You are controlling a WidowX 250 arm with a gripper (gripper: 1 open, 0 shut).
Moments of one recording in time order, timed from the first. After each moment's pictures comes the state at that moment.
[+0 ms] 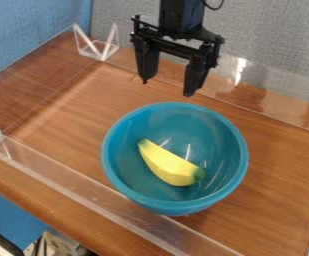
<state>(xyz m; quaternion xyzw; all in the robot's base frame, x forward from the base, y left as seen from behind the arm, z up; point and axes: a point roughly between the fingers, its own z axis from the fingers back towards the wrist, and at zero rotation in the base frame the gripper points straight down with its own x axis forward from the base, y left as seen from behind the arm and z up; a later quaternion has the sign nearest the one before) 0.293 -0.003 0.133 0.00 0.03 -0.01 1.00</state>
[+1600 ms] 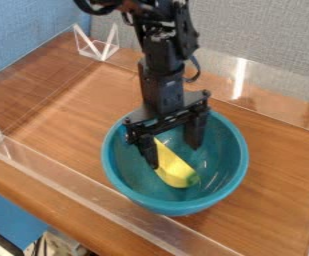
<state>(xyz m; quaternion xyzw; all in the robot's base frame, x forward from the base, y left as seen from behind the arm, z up) 0.262 -0.027 0.071 -0.06 0.01 0.49 0.87</state>
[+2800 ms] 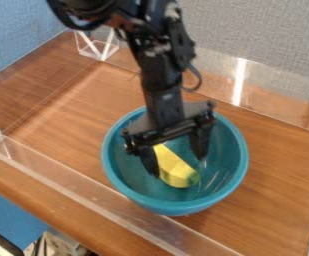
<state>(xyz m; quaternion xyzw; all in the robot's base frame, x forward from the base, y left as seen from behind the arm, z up) 0.254 -0.028 0.066 -0.10 -0.02 0.42 0.90</state>
